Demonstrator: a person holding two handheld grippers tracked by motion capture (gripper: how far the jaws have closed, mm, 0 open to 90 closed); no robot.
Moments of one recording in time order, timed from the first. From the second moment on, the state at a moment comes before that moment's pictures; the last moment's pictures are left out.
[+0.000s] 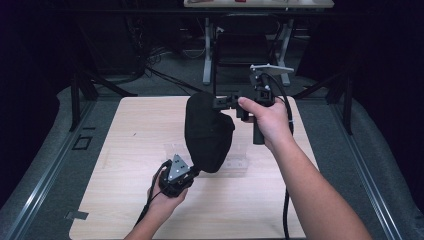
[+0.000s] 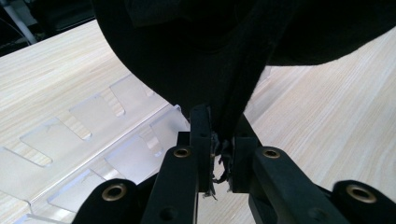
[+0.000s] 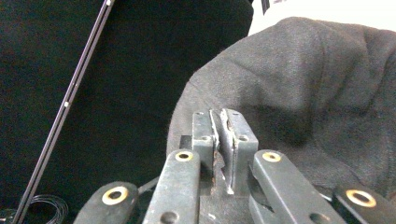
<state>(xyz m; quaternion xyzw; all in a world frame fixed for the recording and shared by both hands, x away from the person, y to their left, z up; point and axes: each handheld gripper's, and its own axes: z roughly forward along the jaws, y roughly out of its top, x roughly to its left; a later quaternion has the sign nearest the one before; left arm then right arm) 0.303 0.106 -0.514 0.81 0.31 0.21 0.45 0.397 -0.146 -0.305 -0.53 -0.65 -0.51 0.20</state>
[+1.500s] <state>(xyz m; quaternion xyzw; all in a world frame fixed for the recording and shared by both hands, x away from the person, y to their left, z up) 0.306 0.127 -0.526 0.78 0.35 0.17 0.49 0.395 -0.172 -0.305 -0.54 -0.64 -0.52 0.19</state>
